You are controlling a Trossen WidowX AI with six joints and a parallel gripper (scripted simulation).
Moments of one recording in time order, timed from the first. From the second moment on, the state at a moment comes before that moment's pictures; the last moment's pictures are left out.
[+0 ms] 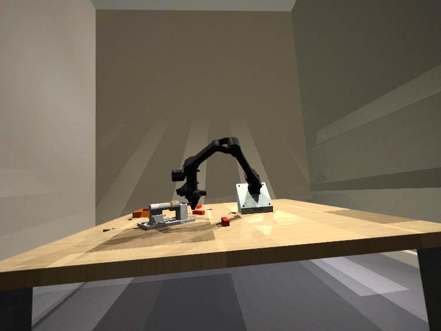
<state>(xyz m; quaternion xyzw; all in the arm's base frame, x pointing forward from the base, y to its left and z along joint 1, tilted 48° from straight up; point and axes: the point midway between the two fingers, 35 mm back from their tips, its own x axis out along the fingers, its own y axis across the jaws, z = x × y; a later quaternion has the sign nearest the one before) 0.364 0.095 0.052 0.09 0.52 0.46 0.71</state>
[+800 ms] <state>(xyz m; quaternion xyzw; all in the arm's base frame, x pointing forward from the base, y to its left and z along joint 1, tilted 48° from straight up) 0.362 0.094 0.051 0.09 0.52 0.46 0.71</state>
